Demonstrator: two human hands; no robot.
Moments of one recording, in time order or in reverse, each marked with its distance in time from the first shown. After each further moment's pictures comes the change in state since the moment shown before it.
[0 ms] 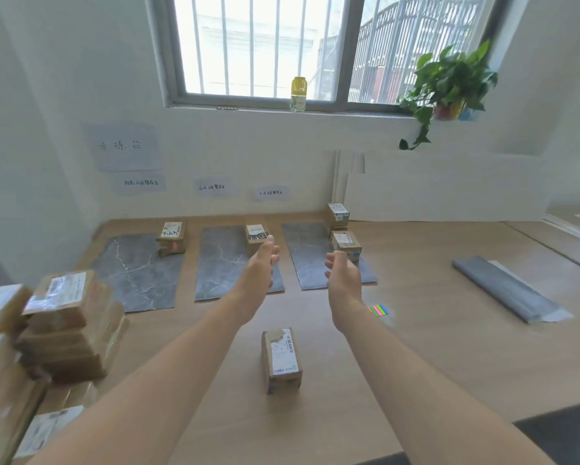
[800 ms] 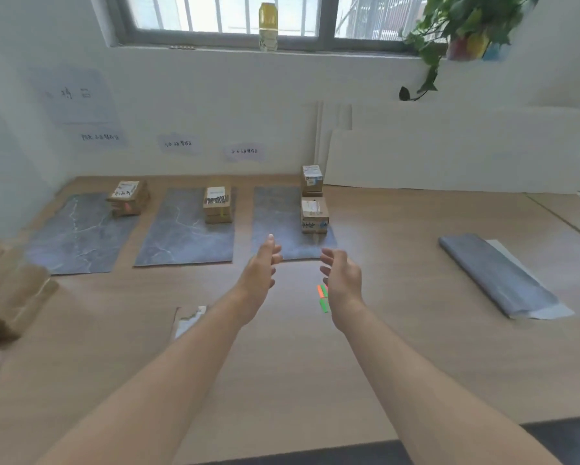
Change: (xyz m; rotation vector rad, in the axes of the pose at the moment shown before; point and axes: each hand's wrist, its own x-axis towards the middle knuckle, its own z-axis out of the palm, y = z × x) left_hand 0.075 -0.067 0.256 0.032 0.083 -0.163; right_hand 0.192 0.050 -0.201 0.015 -0.122 0.043
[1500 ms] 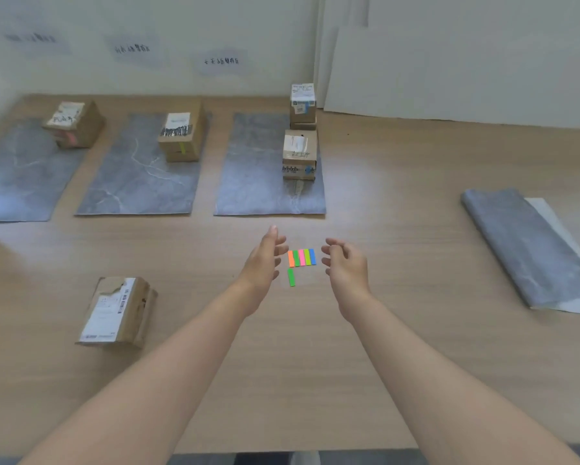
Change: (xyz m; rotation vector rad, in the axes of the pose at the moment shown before) left_hand 0.139 -0.085 0.135 -0.013 0.069 -0.233; right_hand 0.183 0.087 -0.097 -0.179 -0.059 0.150
